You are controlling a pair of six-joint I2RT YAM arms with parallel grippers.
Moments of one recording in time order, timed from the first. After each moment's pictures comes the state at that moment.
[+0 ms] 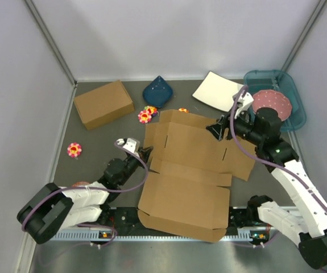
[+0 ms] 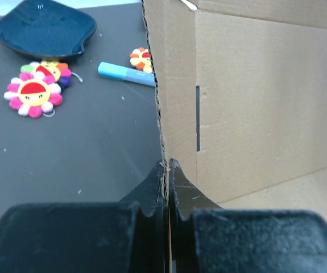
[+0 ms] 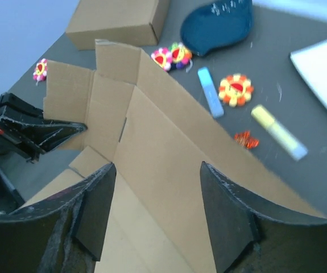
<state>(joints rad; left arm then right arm) -0.68 1.11 0.10 1.01 -0.08 -0.20 0.33 0.89 0.91 -0.30 -0.42 0.19</state>
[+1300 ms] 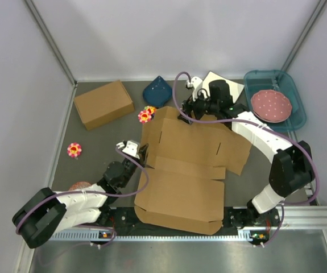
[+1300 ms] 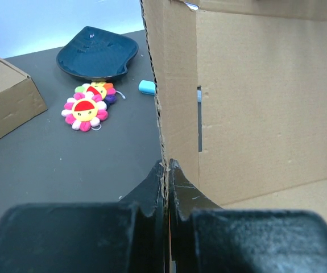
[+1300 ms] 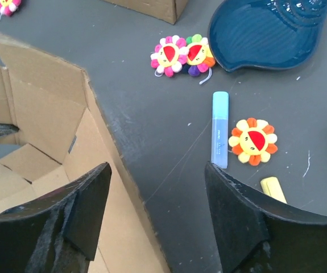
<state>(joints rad) -0.76 1.03 0.09 1.00 -0.28 -0.02 0.47 1.58 1.29 -0.19 -0.50 -0.14</state>
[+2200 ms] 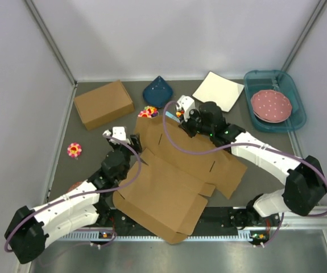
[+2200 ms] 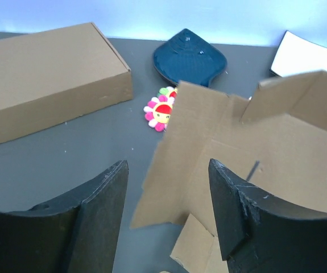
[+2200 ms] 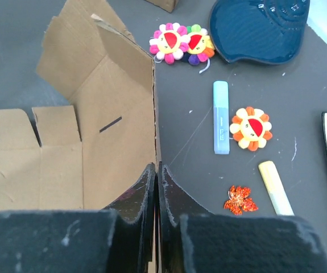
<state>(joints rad) -0.76 0.83 0.32 0.48 -0.66 -0.15 0.67 1.42 1.08 -0.09 -0.21 -0.19</state>
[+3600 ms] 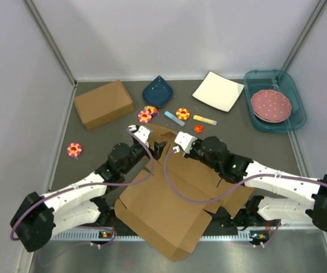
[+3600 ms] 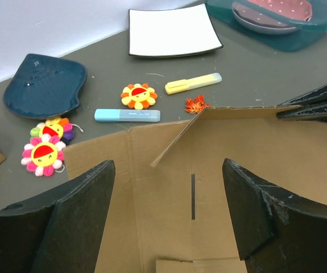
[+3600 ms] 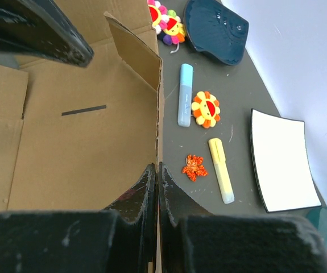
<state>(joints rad) -0.75 0.96 0.41 0.53 -0.09 -0.01 0.98 1.10 0.69 0.07 0.26 -0.51</state>
